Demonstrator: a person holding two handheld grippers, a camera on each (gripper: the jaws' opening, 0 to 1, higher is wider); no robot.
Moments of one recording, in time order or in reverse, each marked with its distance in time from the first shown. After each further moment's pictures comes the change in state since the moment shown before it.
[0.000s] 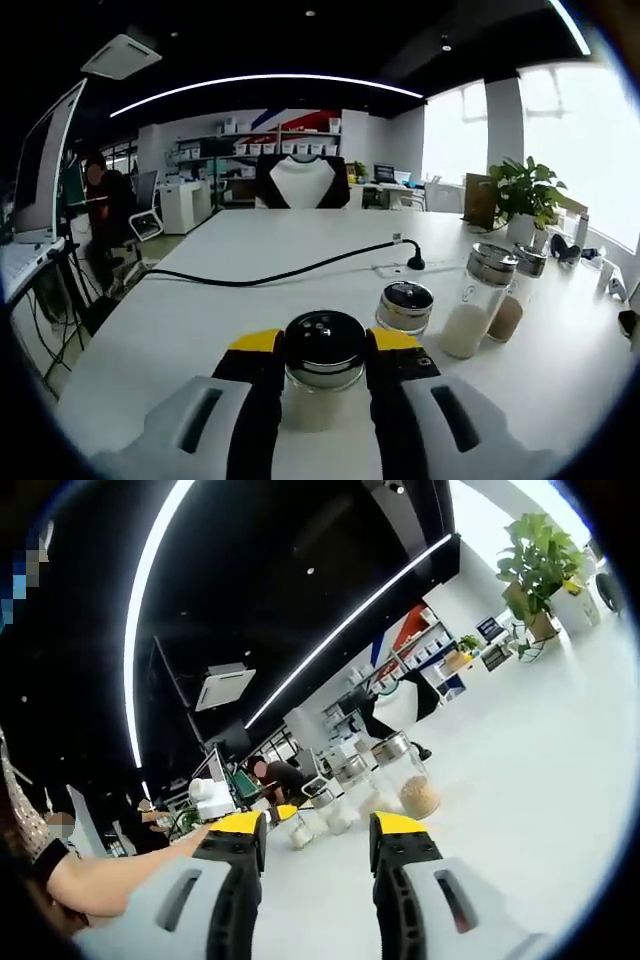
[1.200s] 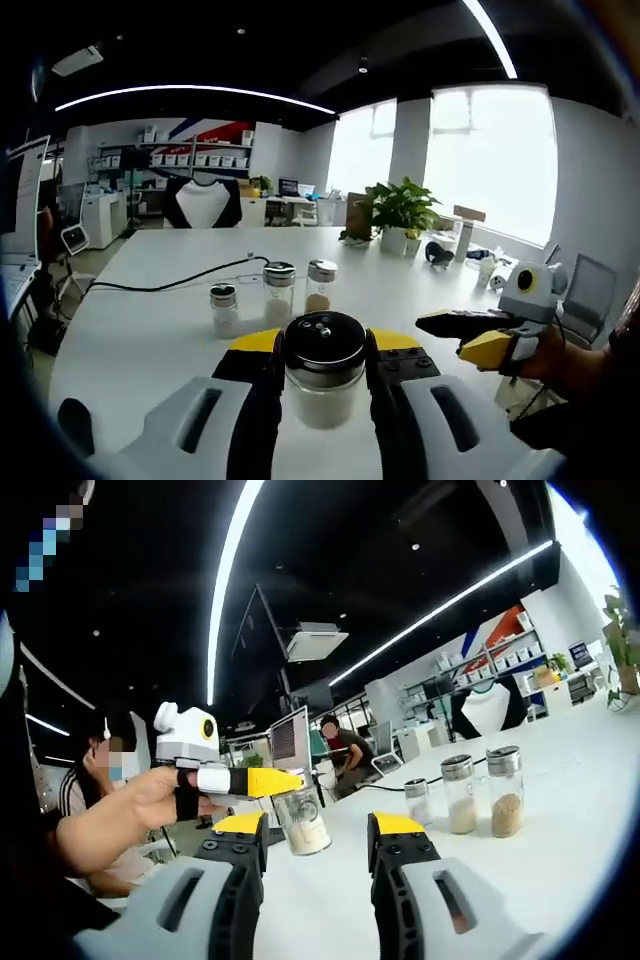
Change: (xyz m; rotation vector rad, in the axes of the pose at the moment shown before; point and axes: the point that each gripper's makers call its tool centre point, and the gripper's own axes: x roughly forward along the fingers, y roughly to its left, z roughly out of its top) left arm -0.201 -0.140 0.033 0.023 -0.045 -0.432; right arm -0.003 0.107 -0.015 -0.250 0.162 0.357
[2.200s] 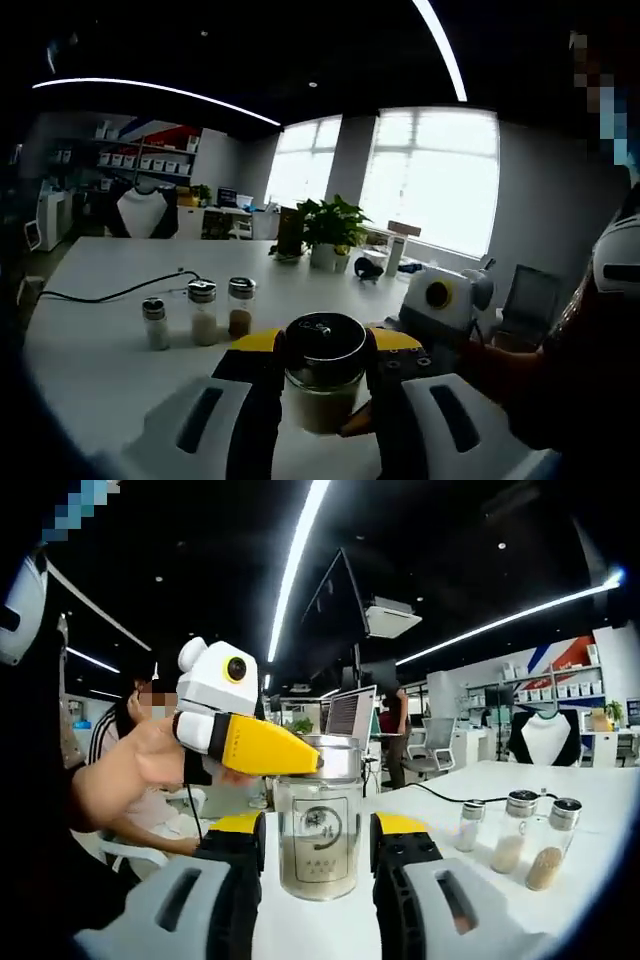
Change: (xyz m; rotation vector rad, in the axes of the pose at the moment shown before) left arm -0.023 -0.068 0.019 -0.027 -0.055 -0.292; right arm 0.037 0.056 -0.010 -0.179 0.123 0.261
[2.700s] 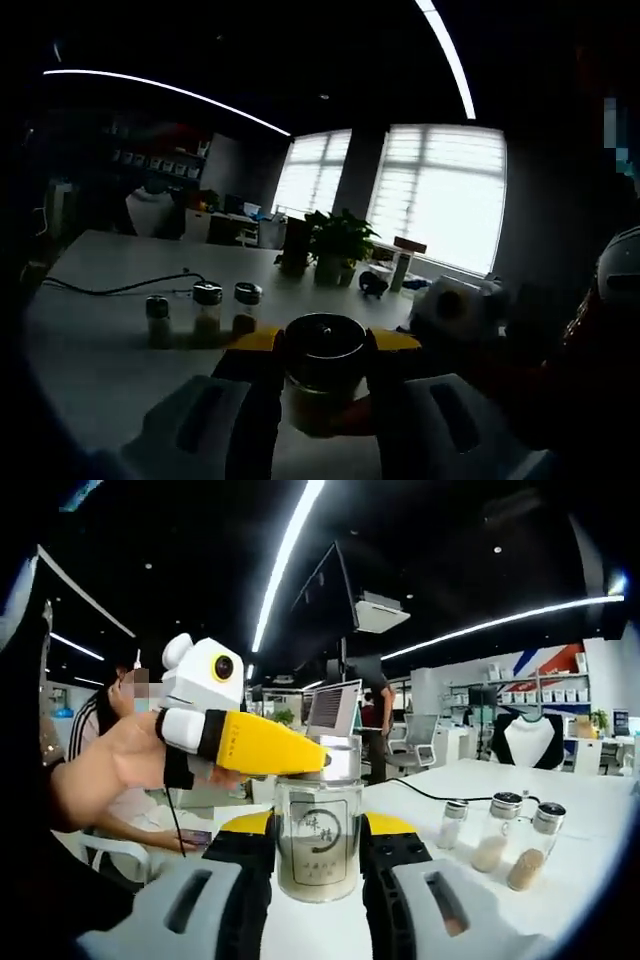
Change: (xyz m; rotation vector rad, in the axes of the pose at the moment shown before) left arm 0.005 0.009 0.000 -0.044 -0.063 0.070; right arm 0.004 -0.010 -0.006 -0.082 0.093 -0.176
